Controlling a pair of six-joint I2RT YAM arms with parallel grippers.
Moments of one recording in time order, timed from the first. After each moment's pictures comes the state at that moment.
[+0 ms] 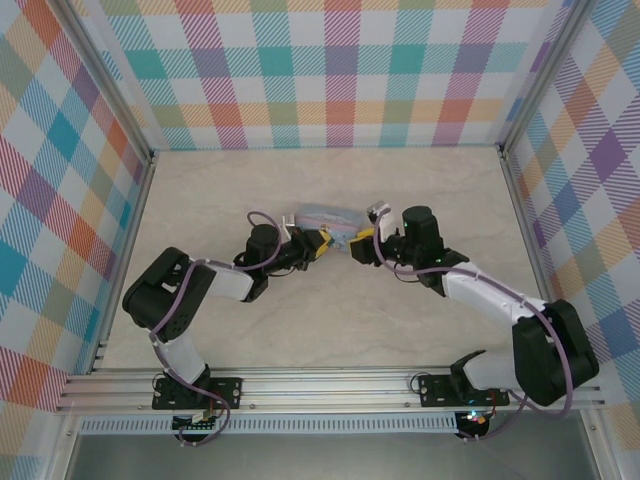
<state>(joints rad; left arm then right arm) -0.54 1.74 0.65 0.86 0.47 -1.46 0.51 1.29 0.71 0.07 -0.43 0.05</state>
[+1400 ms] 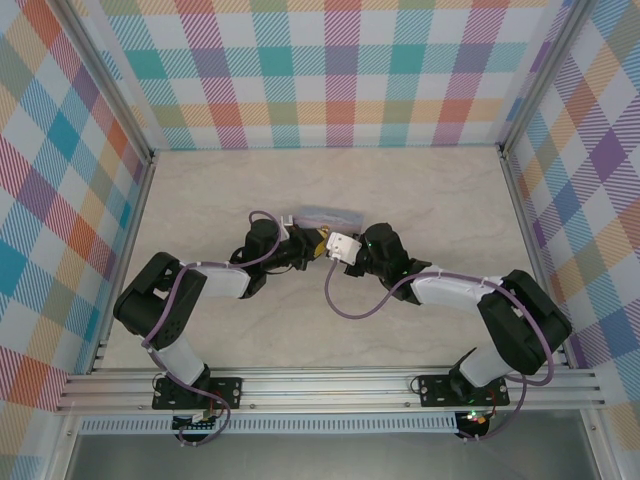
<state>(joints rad) -0.53 1.69 0.67 0.73 0.49 -1.55 0.70 1.50 0.69 0.33 -0.08 -0.68</state>
